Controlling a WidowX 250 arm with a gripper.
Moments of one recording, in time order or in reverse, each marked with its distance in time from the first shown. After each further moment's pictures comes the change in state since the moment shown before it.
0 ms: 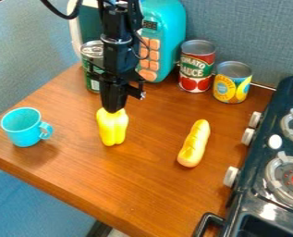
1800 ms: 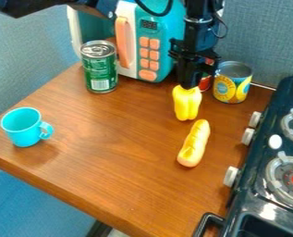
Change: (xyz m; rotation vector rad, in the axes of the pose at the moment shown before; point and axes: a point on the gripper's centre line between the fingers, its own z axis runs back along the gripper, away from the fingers) arm 0.112 -0.069 0.020 -0.044 -0.058 -0.262
